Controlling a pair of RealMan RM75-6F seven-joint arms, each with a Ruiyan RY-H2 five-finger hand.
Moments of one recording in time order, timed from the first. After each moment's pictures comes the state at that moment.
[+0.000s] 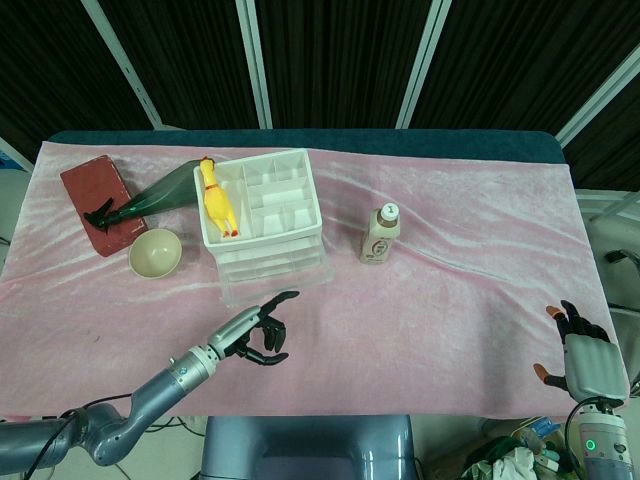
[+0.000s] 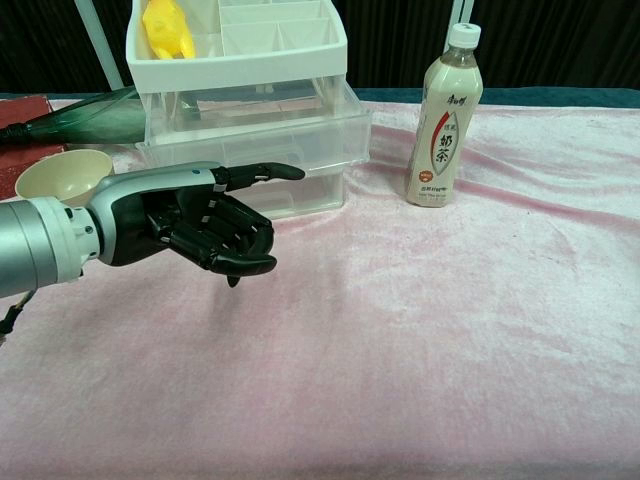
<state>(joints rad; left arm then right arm) -0.69 -1.51 -0.09 -1.66 1.42 0.82 -0.67 0.09 -1.15 0.08 -1.77 -1.21 1.40 -0.34</state>
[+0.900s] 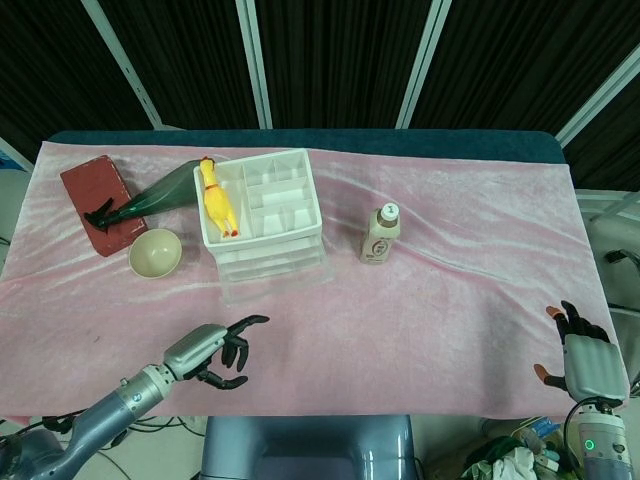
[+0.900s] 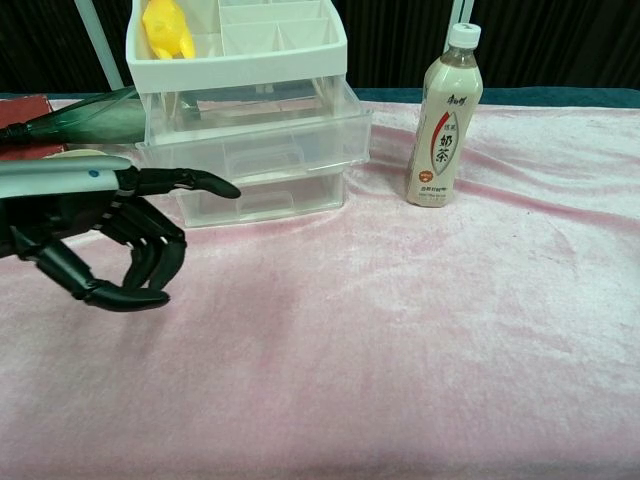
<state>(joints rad) -0.62 -1.20 0.06 -1.90 1.53 0.90 -0.43 0.10 -1.16 0.08 -1.77 -1.20 1.40 -0.36</state>
